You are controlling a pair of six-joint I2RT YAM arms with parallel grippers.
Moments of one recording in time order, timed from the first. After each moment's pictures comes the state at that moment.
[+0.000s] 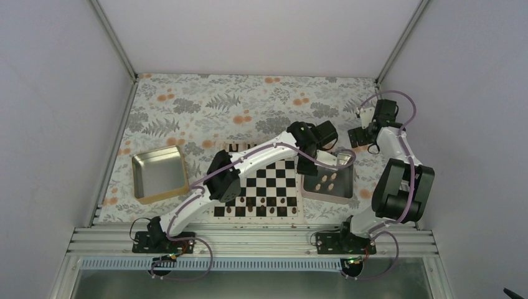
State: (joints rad) left arm -1.08 2.55 2.56 -1.24 0.08 0.70; right arm -0.25 1.56 1.08 -0.54 0.01 -0.48
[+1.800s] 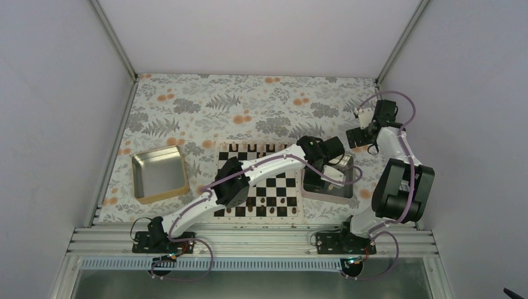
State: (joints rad) left arm -1.14 2.65 2.58 -1.19 0.19 0.72; right arm -0.25 1.56 1.08 -0.56 -0.05 -0.48
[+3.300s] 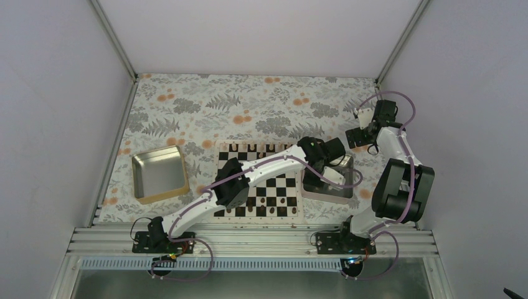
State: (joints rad) left arm -1.15 2.65 2.58 -1.21 0.17 0.77; right arm -0.25 1.56 1.08 -0.56 -0.06 -0.49
